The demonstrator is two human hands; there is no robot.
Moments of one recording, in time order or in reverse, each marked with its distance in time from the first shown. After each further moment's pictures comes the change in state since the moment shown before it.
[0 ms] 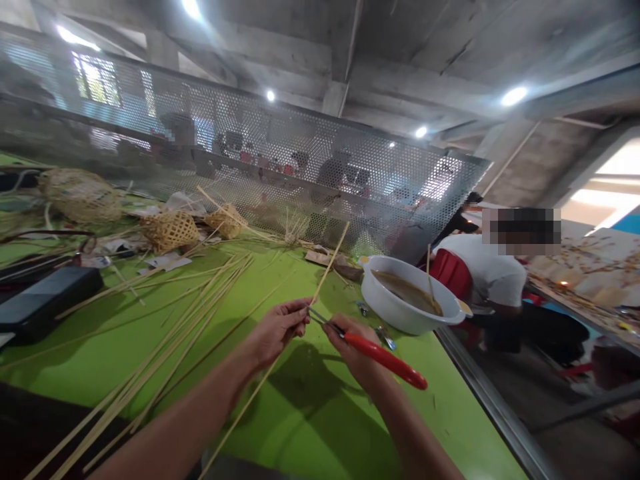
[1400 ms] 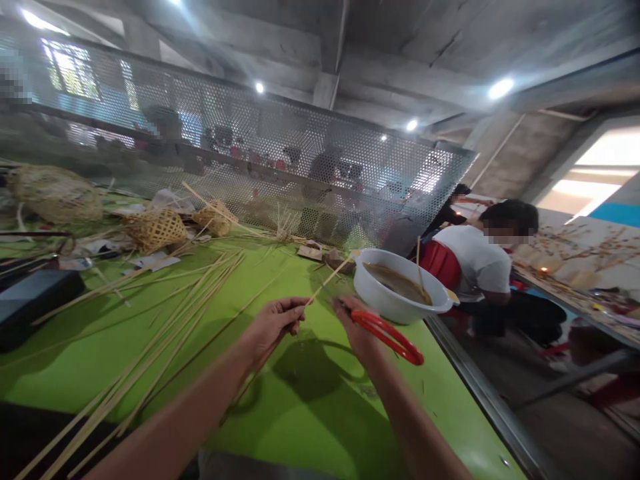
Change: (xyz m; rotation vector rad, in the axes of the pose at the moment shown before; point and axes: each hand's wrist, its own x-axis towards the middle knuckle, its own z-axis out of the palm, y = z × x) left_hand -0.005 0.002 0.011 0.211 0.064 0.014; right_hand 0.009 0.014 -0.009 0.056 0.214 0.048
